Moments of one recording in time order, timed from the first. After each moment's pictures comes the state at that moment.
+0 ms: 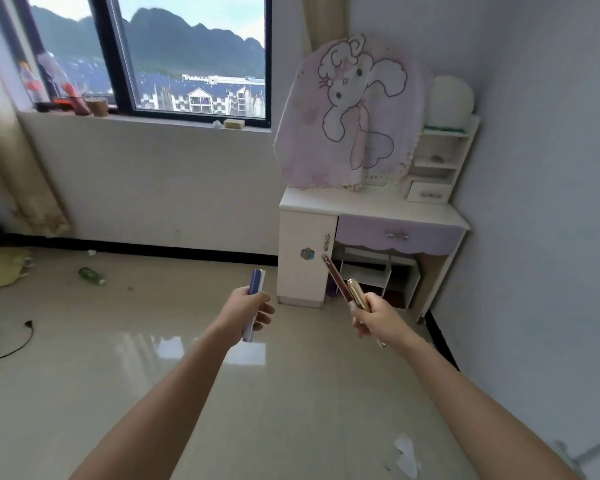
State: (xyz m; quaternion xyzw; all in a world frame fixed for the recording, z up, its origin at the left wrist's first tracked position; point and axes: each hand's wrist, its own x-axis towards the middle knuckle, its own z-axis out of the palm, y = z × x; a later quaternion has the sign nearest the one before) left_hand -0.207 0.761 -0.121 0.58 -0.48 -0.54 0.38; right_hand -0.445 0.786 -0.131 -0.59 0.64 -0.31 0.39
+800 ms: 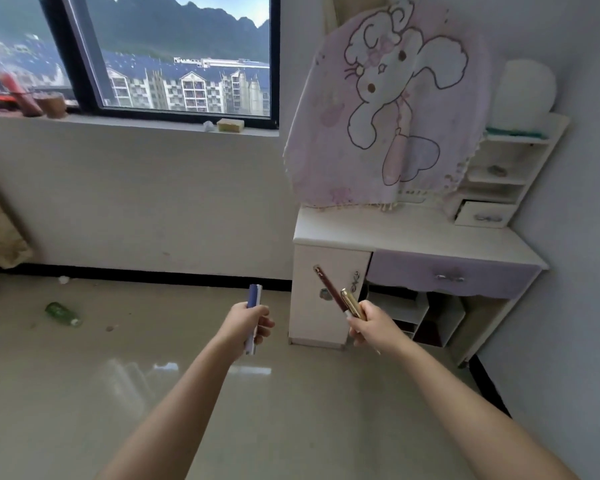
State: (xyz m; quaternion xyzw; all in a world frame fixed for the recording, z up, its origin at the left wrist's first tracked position) left_hand -0.165 0.371 -0.161 0.60 -0.41 -0.58 0.36; right_hand -0.394 0.408 -0.147 -0.58 0.66 -0.26 0.41
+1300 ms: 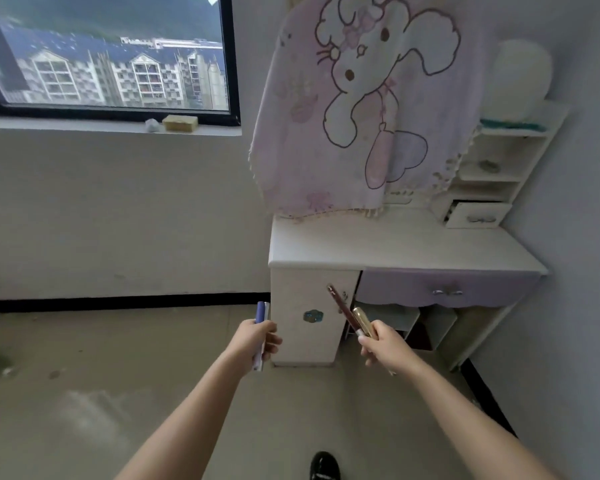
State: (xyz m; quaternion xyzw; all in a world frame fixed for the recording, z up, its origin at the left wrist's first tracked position) left_hand -0.226 0.188 -0.198 0.60 -0.40 -0.64 0.28; right_hand -0.450 0.262 -0.180 -0.49 0.73 -0.26 0.40
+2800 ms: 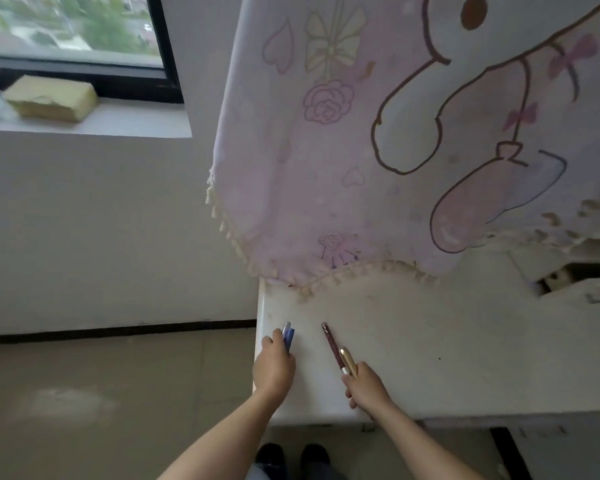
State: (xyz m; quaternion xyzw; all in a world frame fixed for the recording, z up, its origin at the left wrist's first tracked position) left_hand -0.360 -0.252 -0.311 0.69 -0.63 -0.36 0.05; right_hand -0.508 -0.187 -0.305 -0.31 0.81 -0.16 0.46
